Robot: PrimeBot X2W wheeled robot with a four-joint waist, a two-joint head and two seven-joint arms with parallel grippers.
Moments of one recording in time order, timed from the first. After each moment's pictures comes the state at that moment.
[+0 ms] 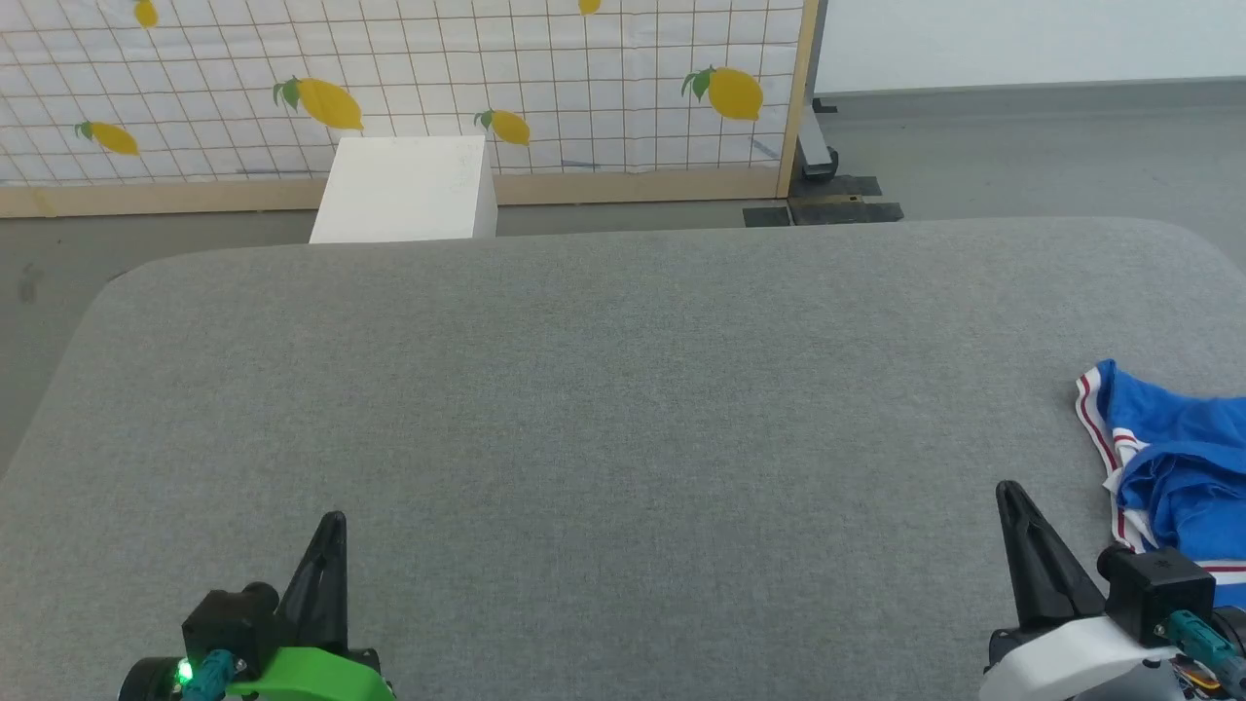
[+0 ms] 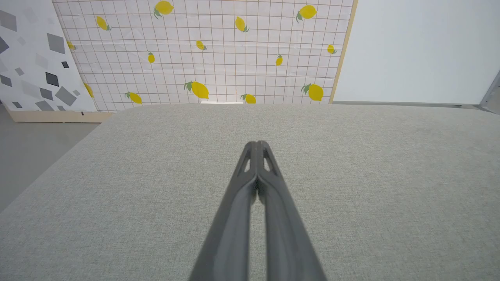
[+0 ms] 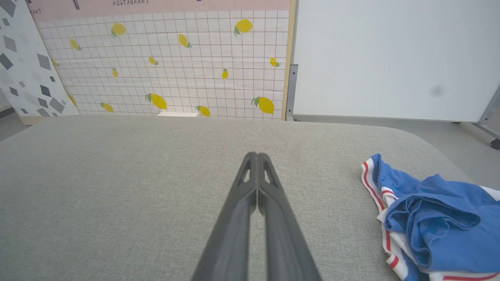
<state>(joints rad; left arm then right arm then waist) 0.09 0.28 -0.18 0.07 -0.34 0.06 -0.23 0.14 -0.06 -0.05 -0.06 0.07 0.13 -0.04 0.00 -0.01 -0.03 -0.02</state>
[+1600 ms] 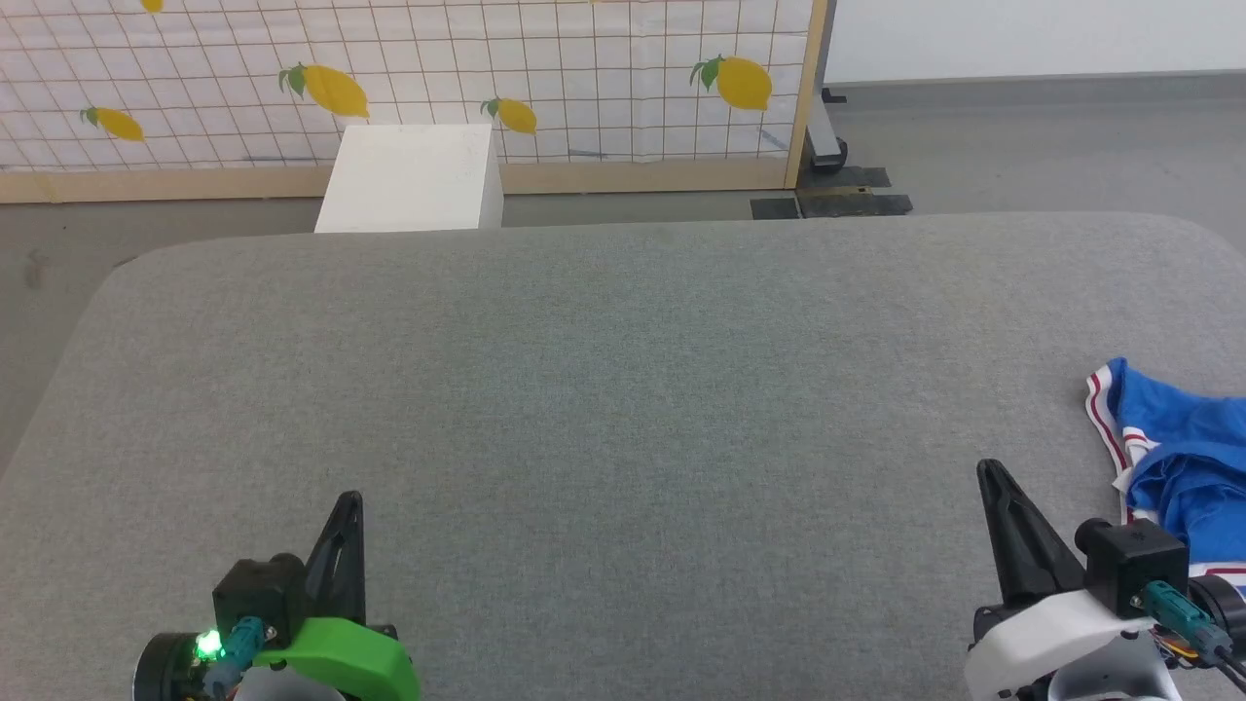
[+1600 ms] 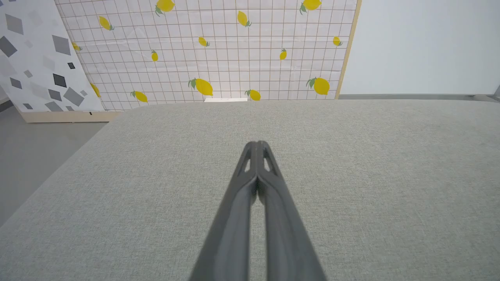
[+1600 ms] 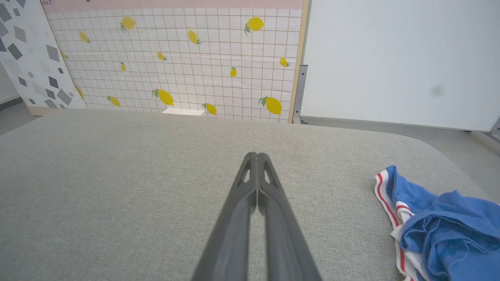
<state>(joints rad) 0.07 0.18 -0.10 0.04 -0.20 0.04 -0.13 0.09 -0.06 -0.03 -0.04 0.04 0.13 -0.02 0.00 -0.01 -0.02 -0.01</state>
